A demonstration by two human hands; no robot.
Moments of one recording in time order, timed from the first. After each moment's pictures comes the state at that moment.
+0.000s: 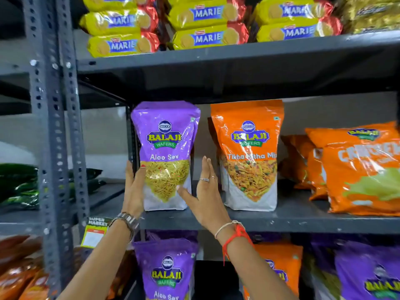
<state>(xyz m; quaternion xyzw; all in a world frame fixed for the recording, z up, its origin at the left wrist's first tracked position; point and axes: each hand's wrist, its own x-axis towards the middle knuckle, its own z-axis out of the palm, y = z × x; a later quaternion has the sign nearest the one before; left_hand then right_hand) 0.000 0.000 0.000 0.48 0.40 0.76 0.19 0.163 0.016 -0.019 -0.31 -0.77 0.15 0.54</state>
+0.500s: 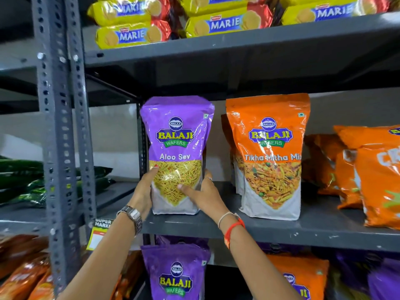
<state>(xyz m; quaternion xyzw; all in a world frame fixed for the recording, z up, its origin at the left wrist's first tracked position) -0.029 0.046 -0.001 0.43 0.39 0.71 0.39 0.127 0.071 -0.012 -0.32 -0.73 0.35 0.49</state>
